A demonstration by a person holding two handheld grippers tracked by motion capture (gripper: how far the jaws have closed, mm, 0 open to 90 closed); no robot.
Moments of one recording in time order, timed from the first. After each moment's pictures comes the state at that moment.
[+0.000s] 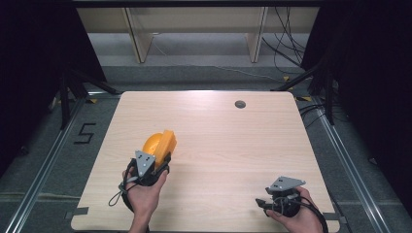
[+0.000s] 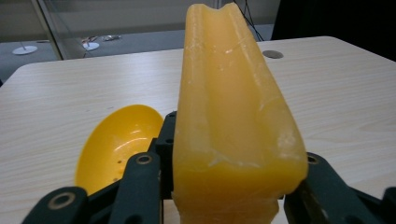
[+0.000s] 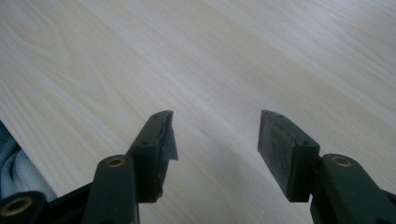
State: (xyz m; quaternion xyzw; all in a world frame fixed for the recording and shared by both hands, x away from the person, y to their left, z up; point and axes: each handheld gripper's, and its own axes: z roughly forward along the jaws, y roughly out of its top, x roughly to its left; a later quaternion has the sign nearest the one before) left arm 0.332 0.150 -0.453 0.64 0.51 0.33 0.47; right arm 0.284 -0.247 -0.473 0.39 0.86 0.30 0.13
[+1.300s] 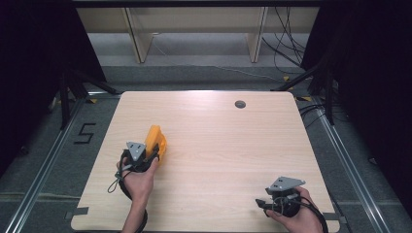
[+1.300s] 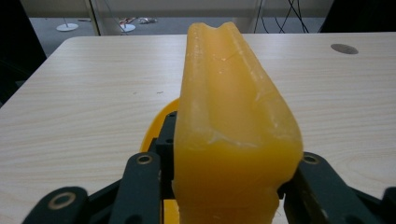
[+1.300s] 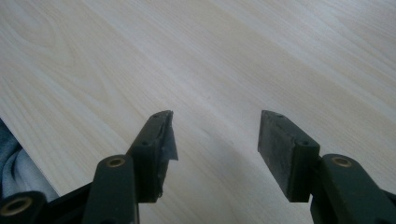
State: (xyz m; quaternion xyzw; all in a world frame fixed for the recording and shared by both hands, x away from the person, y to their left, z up) left arm 0.377 0.175 -0.481 0.61 0.57 0.34 0.43; right arm 0.284 -0.248 -0.472 0.39 0.86 0.30 0.12
